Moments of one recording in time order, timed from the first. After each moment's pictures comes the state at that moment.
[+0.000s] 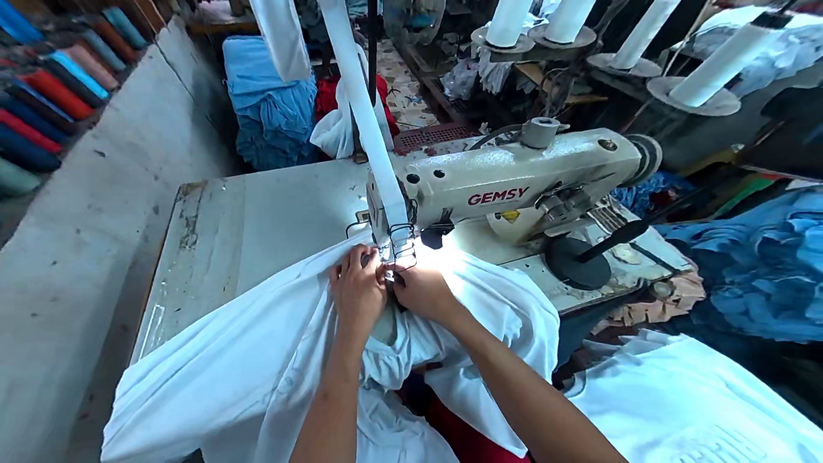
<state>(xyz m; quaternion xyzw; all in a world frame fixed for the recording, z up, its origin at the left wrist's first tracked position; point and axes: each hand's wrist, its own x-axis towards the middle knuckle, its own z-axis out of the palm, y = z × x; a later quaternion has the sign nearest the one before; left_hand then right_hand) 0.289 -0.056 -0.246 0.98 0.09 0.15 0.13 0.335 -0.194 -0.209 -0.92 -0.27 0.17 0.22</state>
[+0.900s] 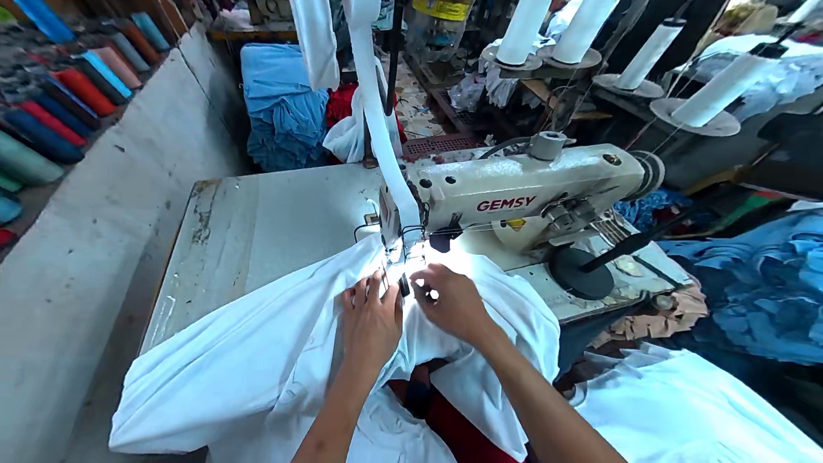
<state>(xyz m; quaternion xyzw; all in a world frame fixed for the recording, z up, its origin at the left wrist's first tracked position) 0.239 -0.073 -0.259 0.98 0.04 0.15 0.08 0.325 -0.233 -0.225 -0.90 -0.35 -0.01 0.27</state>
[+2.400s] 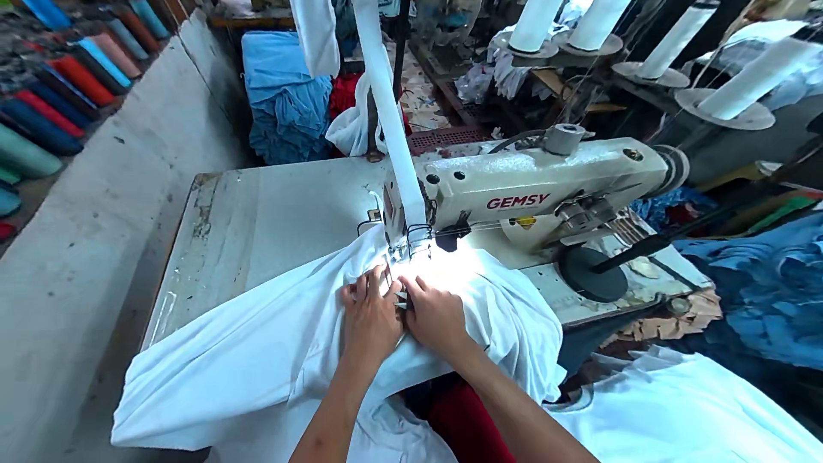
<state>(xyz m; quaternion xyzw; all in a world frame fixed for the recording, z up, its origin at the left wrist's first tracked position) 0.243 -0.071 -0.240 0.99 0.06 0.03 0.10 0.292 -0.197 -0.243 -0.94 -0.29 -0.05 0.17</state>
